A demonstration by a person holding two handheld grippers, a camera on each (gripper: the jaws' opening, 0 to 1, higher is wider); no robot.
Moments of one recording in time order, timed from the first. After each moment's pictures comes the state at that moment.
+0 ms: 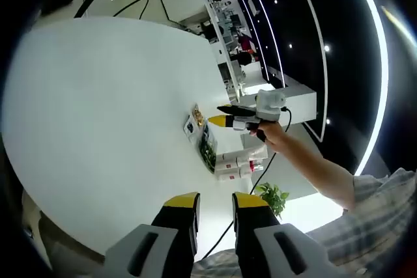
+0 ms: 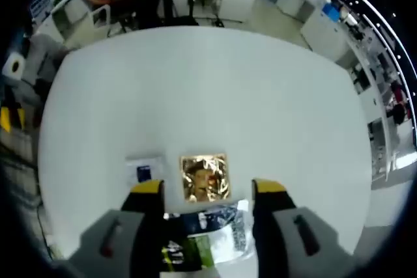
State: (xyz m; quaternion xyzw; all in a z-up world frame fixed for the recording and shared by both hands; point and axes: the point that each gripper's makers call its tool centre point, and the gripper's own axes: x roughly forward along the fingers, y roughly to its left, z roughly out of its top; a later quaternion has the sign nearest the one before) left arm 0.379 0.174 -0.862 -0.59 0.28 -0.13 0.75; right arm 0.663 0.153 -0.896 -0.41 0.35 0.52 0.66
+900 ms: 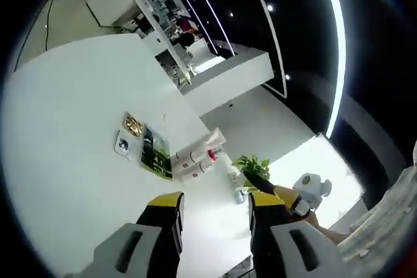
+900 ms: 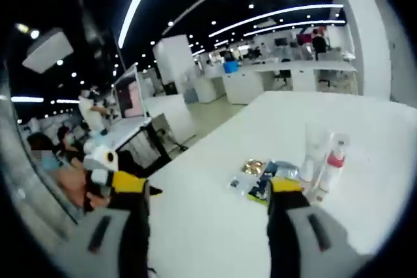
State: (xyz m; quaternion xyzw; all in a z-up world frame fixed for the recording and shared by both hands) left arm 0.424 0.129 -0.799 -0.47 0.24 -0.28 0.80; right arm 0.477 0.019 -0.757 0.06 0.22 0.42 0.88
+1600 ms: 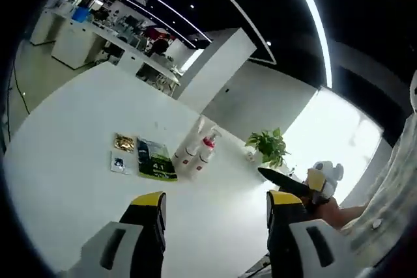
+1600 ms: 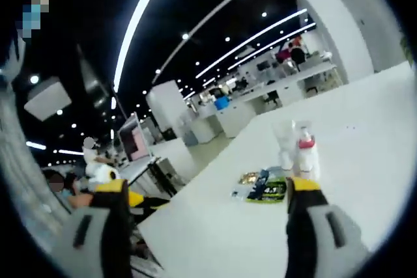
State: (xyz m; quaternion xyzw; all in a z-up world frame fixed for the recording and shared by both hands) left arm 0.404 0.090 -0.794 -0.30 0.24 -0.29 0.88; right arm 0.440 -0.046 -0.744 0.21 0.13 0.39 0.89
